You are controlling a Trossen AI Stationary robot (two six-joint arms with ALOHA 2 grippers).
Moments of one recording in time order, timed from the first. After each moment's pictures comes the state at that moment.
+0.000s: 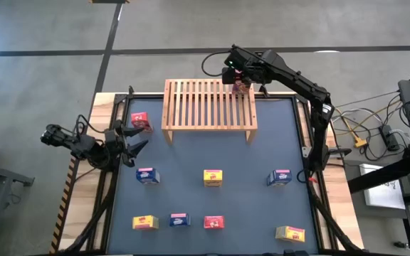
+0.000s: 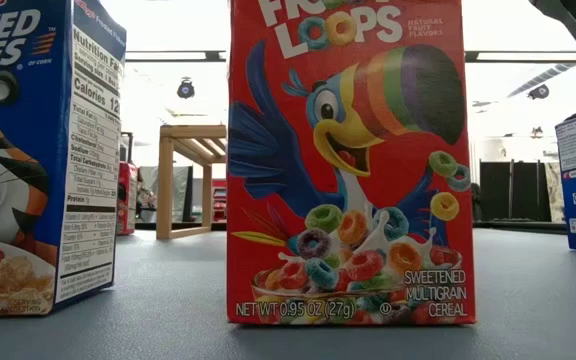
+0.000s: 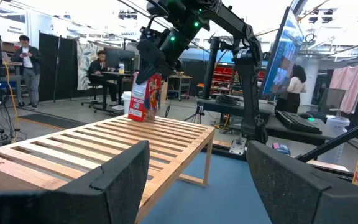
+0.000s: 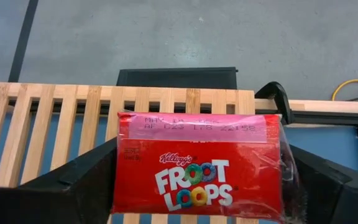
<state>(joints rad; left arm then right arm) -0.41 0.04 0.16 0.11 -0.77 0.04 -0.54 1.91 2.18 -1.36 0.42 0.88</state>
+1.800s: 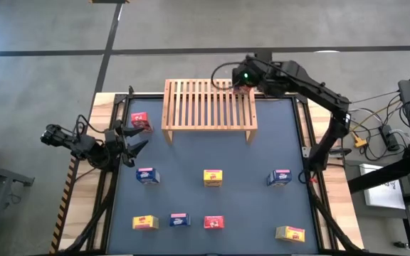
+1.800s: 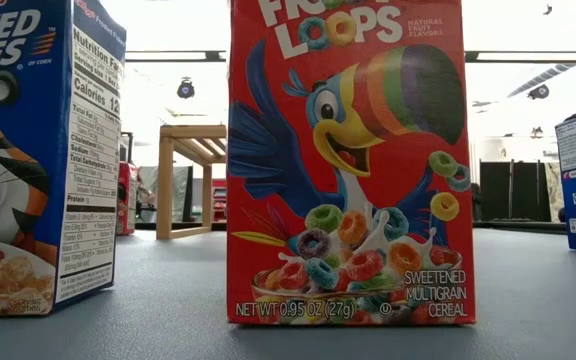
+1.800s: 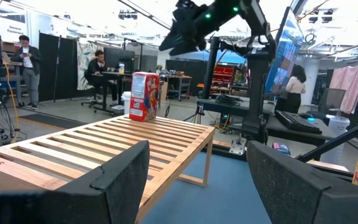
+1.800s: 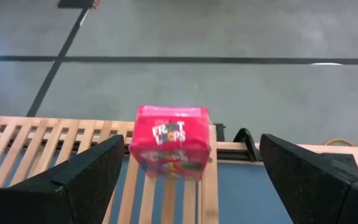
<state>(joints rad) -0.41 0.04 0.16 0.11 -0.77 0.04 -0.36 1.70 2.08 -1.36 0.75 0.93</state>
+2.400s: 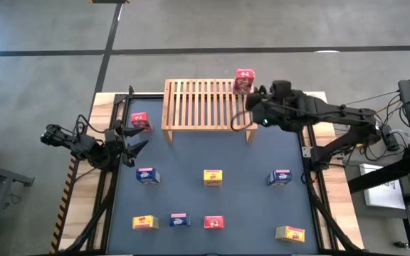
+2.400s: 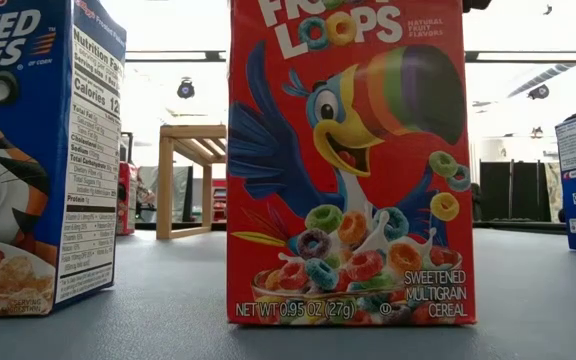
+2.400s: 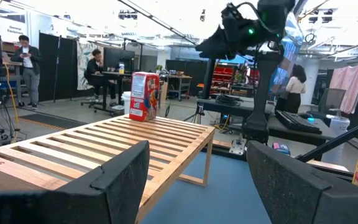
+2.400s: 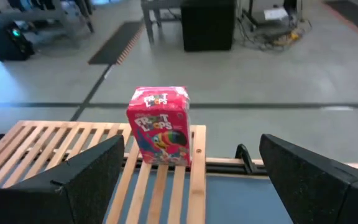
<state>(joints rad) -0.41 0.04 0.16 0.11 -0.78 0.04 -0.04 1.38 1.59 -1.24 1.09 1.13</state>
